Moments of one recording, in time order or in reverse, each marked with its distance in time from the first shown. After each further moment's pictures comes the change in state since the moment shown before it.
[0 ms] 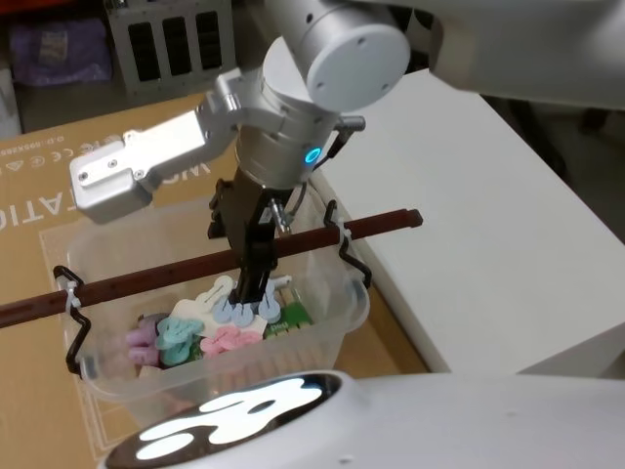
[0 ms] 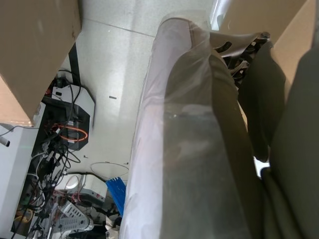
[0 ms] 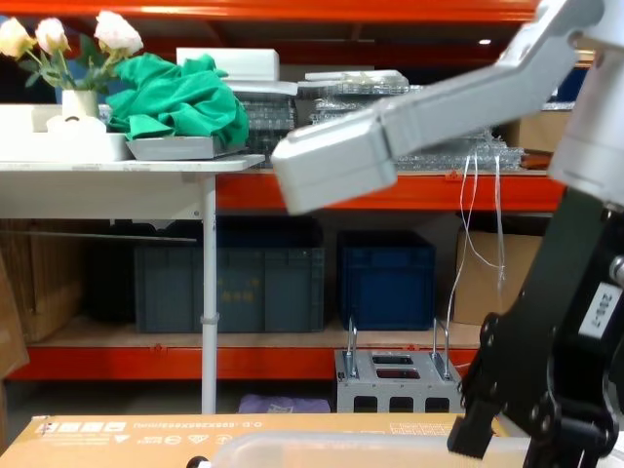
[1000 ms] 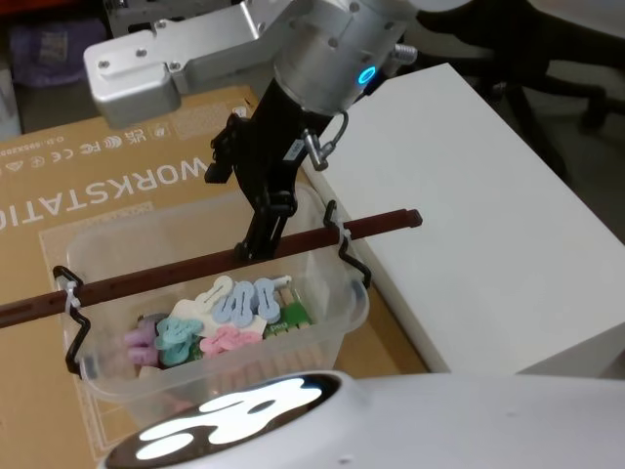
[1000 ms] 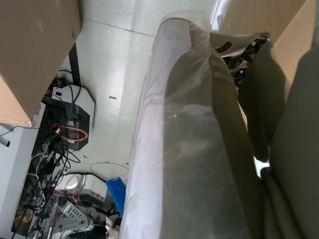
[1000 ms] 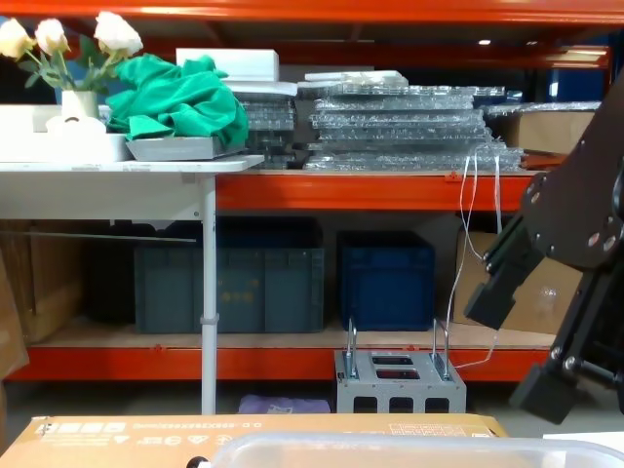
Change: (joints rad) left arm 0.000 0.000 0.000 0.000 0.000 0.000 0.000; right arm 0.020 0.132 0.149 -0.083 0.136 -0.081 -0.017
